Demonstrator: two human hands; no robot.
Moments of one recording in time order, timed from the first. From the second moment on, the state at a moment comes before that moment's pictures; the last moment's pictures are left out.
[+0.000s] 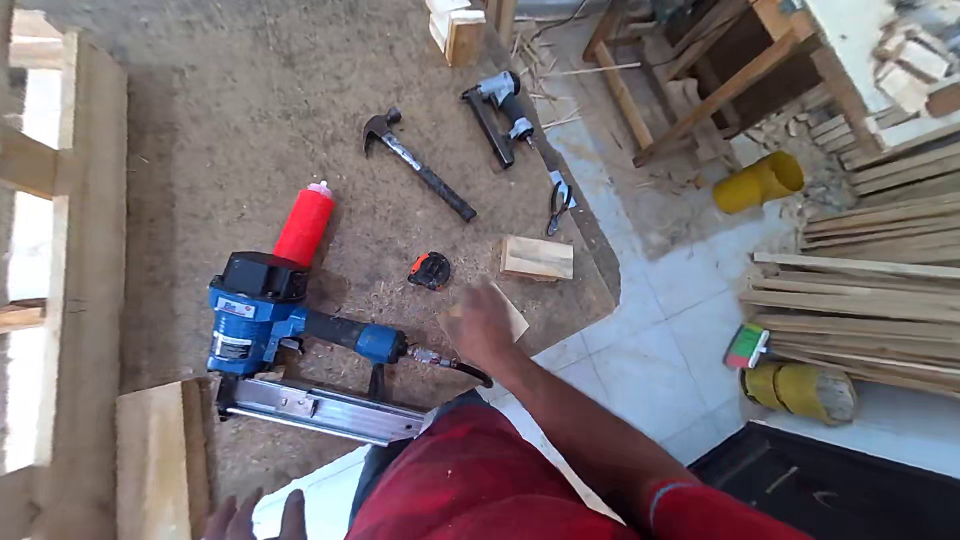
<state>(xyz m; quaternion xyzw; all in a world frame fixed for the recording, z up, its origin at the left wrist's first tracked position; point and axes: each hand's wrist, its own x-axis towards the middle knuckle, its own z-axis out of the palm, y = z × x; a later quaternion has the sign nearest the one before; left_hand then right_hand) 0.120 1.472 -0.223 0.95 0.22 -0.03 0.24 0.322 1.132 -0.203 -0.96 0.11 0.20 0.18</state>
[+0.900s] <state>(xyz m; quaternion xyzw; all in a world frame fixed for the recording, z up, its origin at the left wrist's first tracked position) 0.184 1.378 -0.158 0.85 0.07 -0.08 0.51 0.298 1.094 -0.170 -0.92 -0.02 0.14 0.38</state>
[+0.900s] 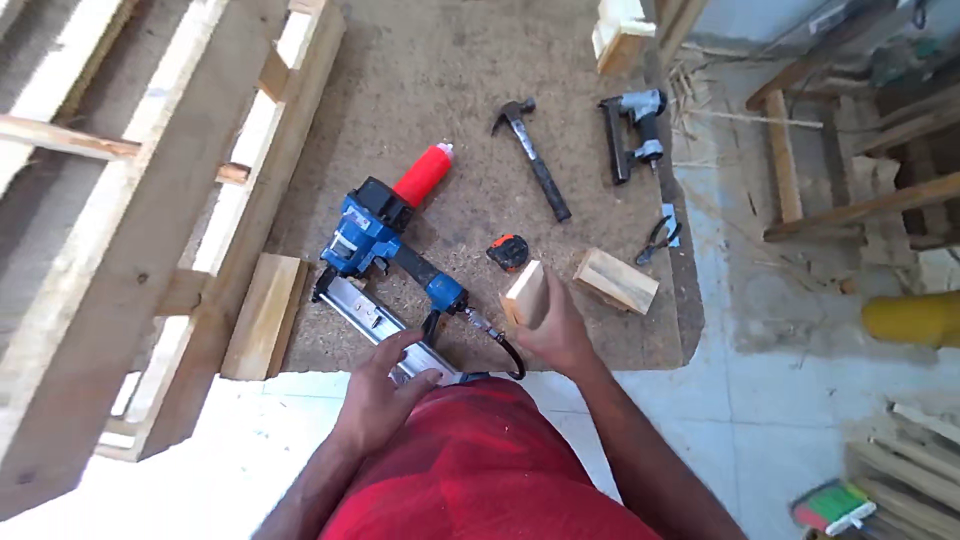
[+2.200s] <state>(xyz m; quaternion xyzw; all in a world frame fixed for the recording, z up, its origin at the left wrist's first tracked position) 0.152 1.441 -0.078 0.62 0.20 -0.27 0.71 0.243 1.253 -0.082 -0.77 -0.52 0.08 0.36</state>
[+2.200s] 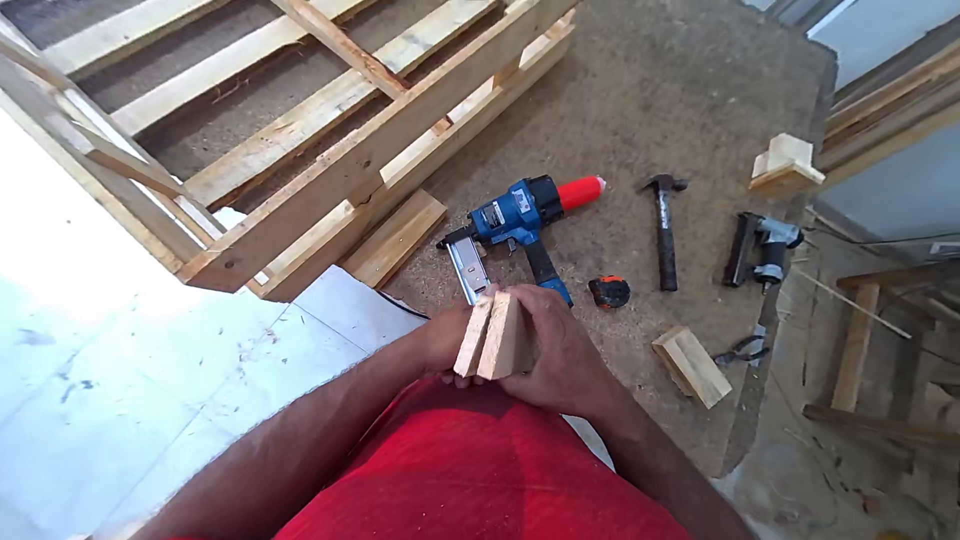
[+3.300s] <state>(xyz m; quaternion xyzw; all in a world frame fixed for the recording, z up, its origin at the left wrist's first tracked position) 0.114 1.425 -0.102 0.72 0.04 0.08 0.68 0.230 1.245 -0.086 -0.72 -0.41 0.28 0.50</state>
